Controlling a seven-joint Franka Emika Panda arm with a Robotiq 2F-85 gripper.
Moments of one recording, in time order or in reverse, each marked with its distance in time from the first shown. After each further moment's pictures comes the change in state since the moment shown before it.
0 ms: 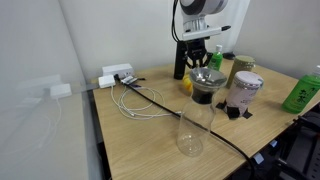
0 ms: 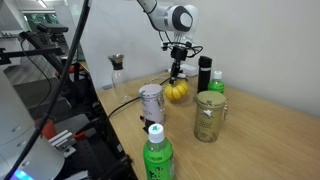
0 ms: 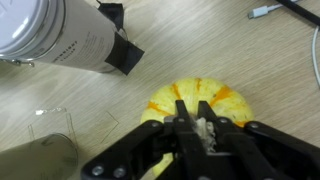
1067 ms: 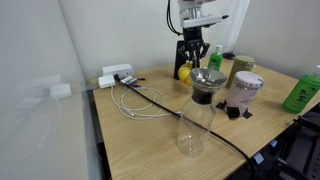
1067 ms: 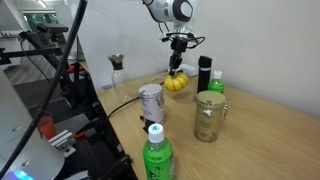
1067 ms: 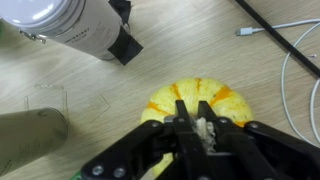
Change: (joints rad) arm 0.008 -0.019 0.010 0.073 -0.011 -0.087 -0.136
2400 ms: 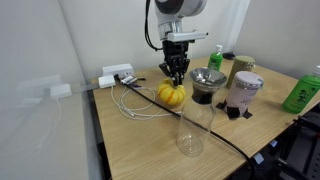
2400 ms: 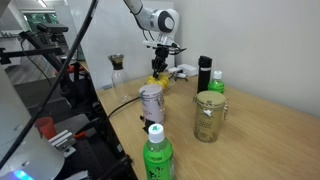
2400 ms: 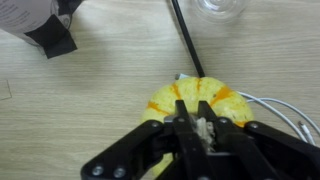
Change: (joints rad) arm 0.056 0.083 0.138 0.038 0.013 0.055 -0.250
